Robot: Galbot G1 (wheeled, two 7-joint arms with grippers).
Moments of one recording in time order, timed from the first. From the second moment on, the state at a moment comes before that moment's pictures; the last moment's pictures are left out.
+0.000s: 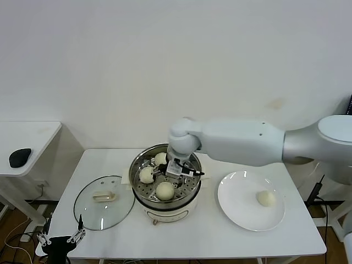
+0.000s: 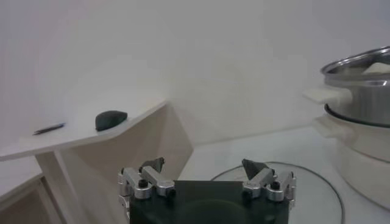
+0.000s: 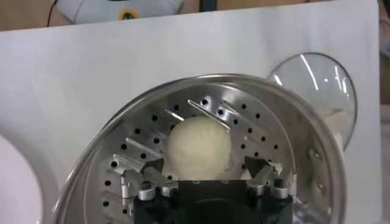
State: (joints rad) left arm 1.86 -1.29 -0.75 -2.09 -0.09 -0.06 -0.25; right arm 0.57 1.18 -1.32 1.46 -0.01 0.21 -1.00
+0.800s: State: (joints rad) left arm 1.86 -1.26 -0.71 -2.11 -0.07 -0.06 -0.22; right arm 0.35 0.51 -1.05 1.65 -0.02 -0.21 -1.04
